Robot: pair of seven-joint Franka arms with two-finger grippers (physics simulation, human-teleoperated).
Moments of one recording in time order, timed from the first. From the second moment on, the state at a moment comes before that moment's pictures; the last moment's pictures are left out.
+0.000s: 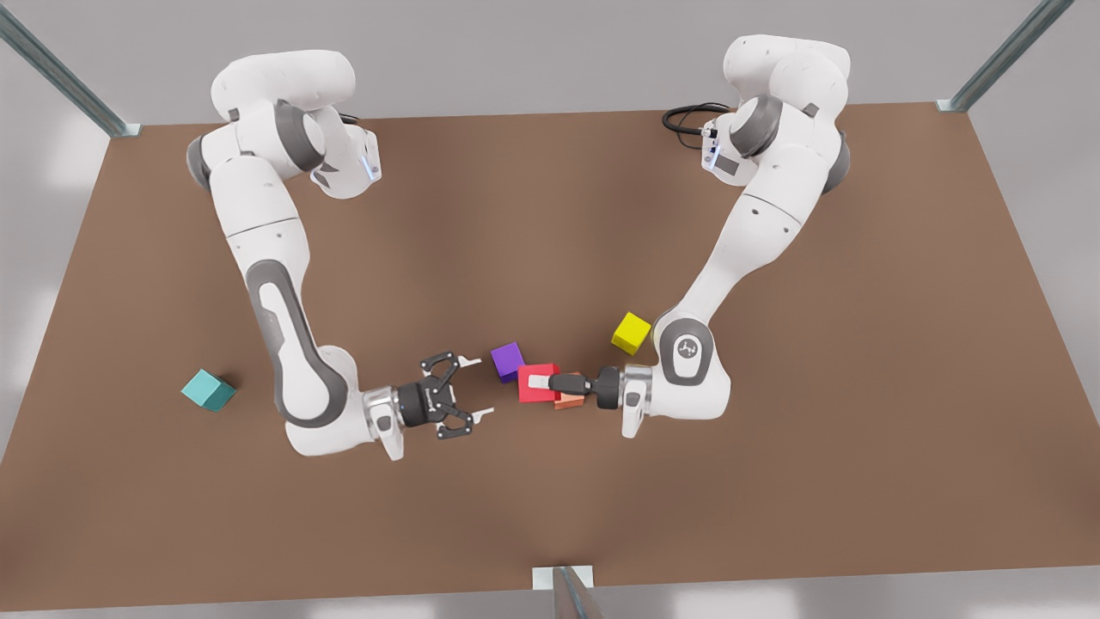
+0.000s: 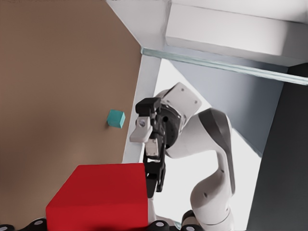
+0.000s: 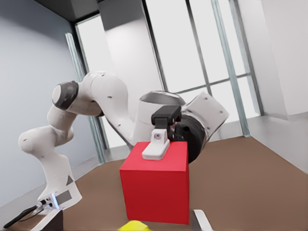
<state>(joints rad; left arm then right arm) -0.20 1.01 -0.44 -1.13 -1.31 2.07 0.29 0.10 0.90 0.20 -1.28 1.41 1.67 -1.92</state>
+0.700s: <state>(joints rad) -0.20 1.01 -0.44 -1.14 -1.31 2.09 0.33 0.11 0.88 0.27 -1.35 1.50 1.84 -2.19</state>
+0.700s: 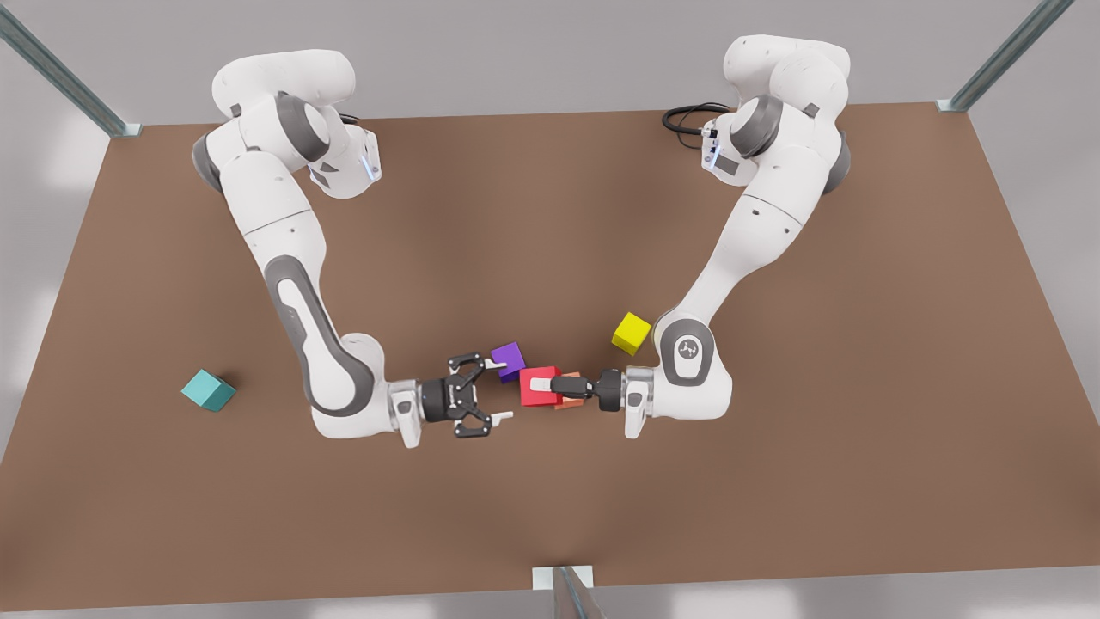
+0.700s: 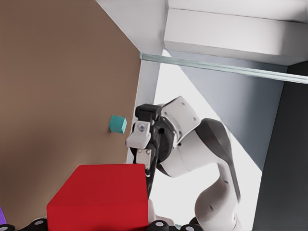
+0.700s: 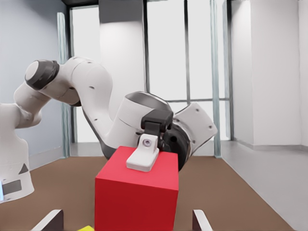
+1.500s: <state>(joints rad) -0.19 1.01 -0.44 -1.14 -1.31 2.09 0.35 0.19 0.94 0.29 -1.32 1.59 1.93 -2.30</state>
